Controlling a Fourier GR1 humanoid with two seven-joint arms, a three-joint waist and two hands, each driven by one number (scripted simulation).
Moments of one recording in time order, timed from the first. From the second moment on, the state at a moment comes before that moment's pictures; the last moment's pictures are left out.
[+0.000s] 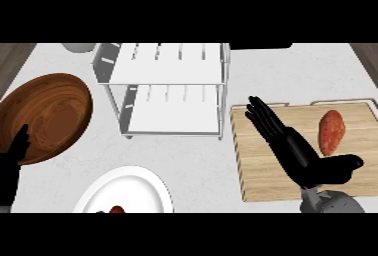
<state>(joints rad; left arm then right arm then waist) 0.08 0.53 -0.01 -1.38 0.05 0.27 0.07 -0.14 -0.31 0.33 -1.68 -0.36 0.04 0.03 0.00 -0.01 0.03</state>
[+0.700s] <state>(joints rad) 0.07 0.42 -0.05 -1.45 0.16 0.13 -0.05 -0.32 -0.33 -0.05 -1.34 -0.21 -0.51 0.10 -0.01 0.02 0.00</state>
